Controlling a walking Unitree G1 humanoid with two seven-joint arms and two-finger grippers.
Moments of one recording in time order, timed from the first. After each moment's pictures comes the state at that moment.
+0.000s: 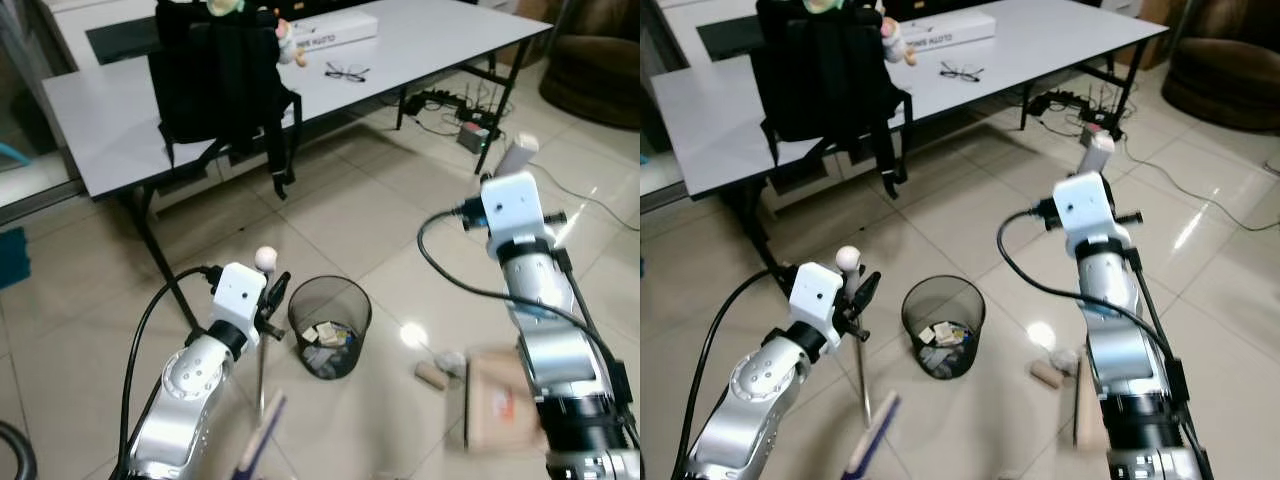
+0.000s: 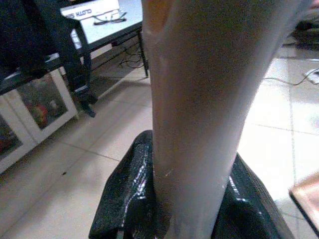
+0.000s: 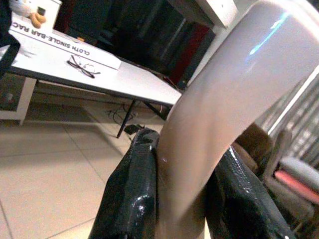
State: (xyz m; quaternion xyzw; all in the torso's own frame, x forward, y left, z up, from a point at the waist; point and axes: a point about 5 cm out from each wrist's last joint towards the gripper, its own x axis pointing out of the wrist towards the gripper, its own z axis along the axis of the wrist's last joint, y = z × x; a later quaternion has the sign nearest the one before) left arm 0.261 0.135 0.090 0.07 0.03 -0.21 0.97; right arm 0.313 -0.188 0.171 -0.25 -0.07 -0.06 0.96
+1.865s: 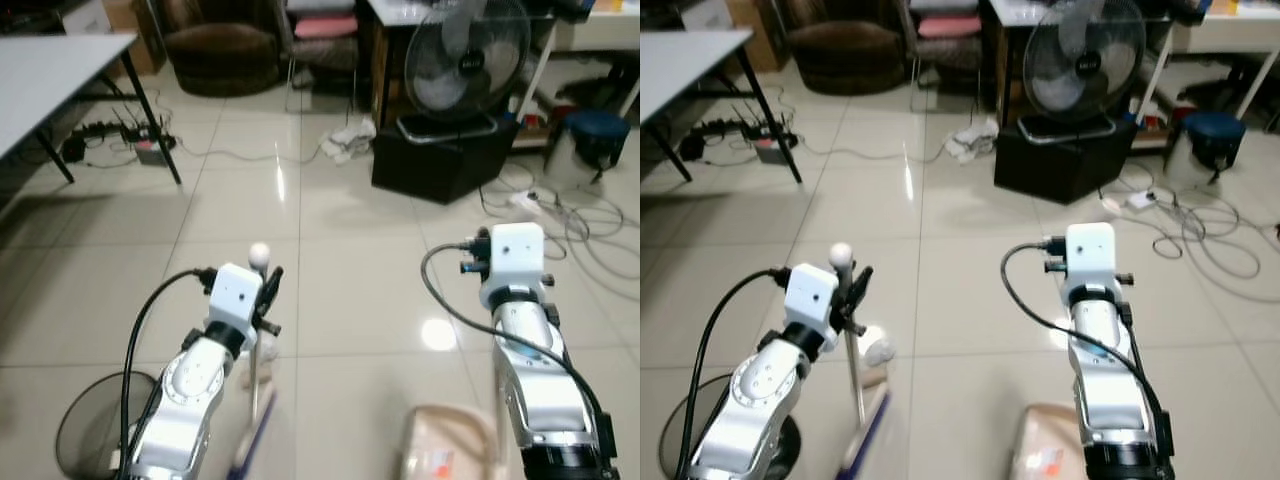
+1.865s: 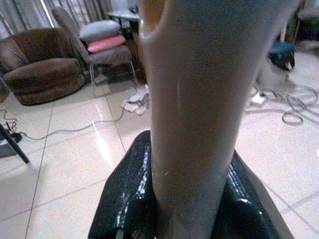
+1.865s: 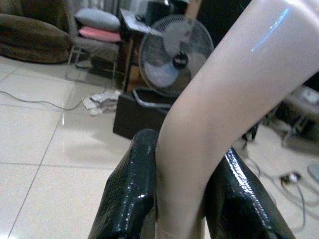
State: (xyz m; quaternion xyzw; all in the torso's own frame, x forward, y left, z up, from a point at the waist) left arm 0.261 0.137 0.093 0.09 0.00 -0.16 0.98; right arm 0.288 -0.182 0.130 -0.13 0.01 -0.07 0.99
